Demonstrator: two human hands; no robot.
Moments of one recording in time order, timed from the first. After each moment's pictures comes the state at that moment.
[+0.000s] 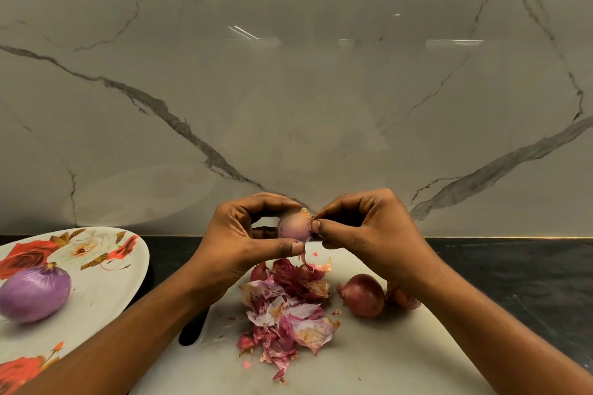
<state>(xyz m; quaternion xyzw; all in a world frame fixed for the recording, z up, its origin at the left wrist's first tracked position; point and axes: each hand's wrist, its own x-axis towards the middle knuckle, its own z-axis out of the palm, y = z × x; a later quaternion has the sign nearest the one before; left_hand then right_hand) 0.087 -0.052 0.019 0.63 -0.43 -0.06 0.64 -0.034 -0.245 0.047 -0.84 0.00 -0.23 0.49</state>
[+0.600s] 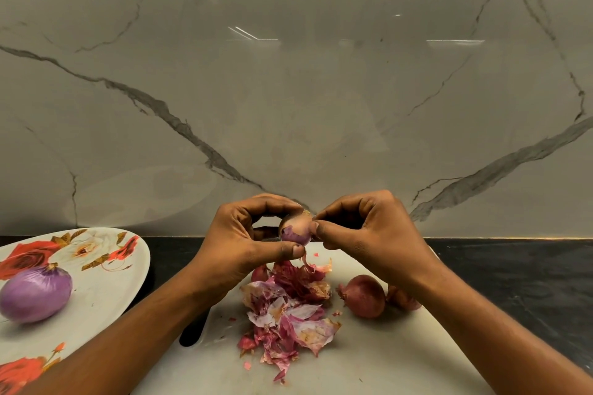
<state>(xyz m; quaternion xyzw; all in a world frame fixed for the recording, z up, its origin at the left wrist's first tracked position) 0.088 -0.052 0.017 0.64 -0.43 -0.05 0.63 -0.035 -0.242 0.046 -0.85 -0.01 -0.25 0.46</state>
